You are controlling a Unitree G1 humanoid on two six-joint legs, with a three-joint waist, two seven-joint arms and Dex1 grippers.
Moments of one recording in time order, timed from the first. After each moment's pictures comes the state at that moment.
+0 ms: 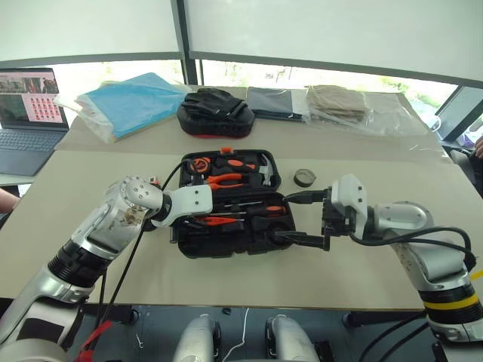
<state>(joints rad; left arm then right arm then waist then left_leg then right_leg) -0.61 0.81 -0.41 -0.17 0.08 0.59 -1.20 -0.33 -0.71 0.07 -0.30 0.45 0.41 1.06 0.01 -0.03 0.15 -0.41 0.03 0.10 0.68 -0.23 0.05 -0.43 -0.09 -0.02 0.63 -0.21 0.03</state>
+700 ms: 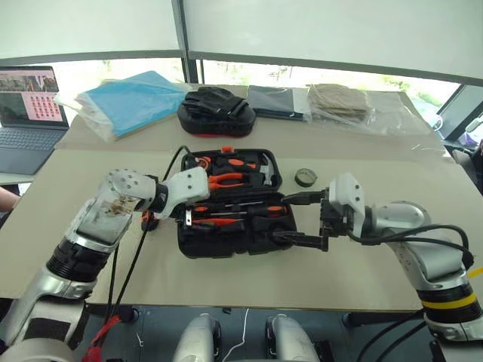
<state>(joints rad) -0.60 0.74 -0.23 -0.11 -0.13 0.47 -1.23 -0.34 -0.70 0.07 -0.31 0.46 0.44 1.07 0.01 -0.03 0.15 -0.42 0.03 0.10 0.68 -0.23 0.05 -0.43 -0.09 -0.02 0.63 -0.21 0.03</state>
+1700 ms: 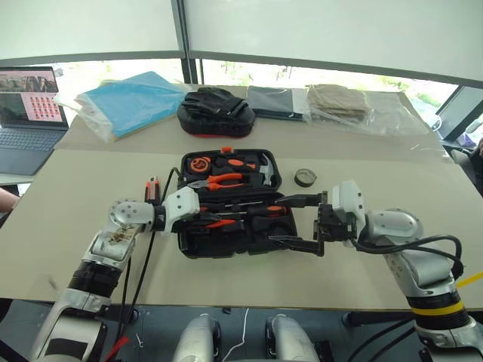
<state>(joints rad) -0.45 0.61 -0.18 0.20 -0.15 0.02 -1.17 -0.29 -0.63 0.05 -0.28 0.48 0.33 1.10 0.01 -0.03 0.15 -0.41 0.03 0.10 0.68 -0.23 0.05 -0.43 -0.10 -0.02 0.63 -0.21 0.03</state>
